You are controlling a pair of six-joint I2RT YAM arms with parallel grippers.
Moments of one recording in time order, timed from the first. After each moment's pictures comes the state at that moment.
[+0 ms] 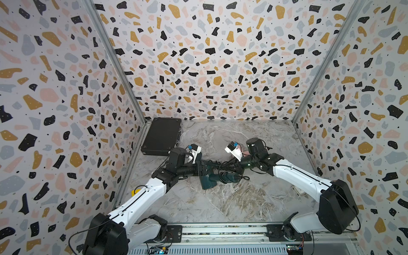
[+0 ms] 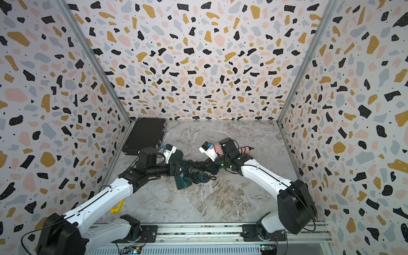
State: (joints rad) left arm -0.43 1.11 0.70 -0.15 0.62 -0.63; right arm 0.60 1.41 0.95 -0.24 -0.74 -0.05
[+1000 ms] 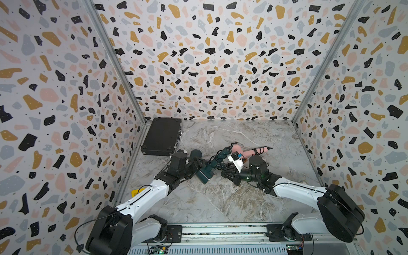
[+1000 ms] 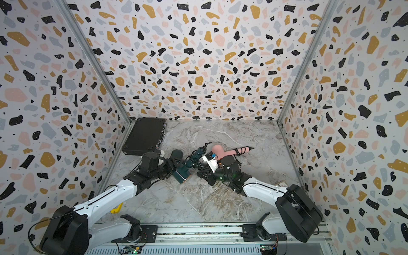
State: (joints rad) left arm -0.42 1.16 0.59 -0.05 0.26 -1.06; right arm 0.71 1.36 0.58 0.38 -0.57 0.24
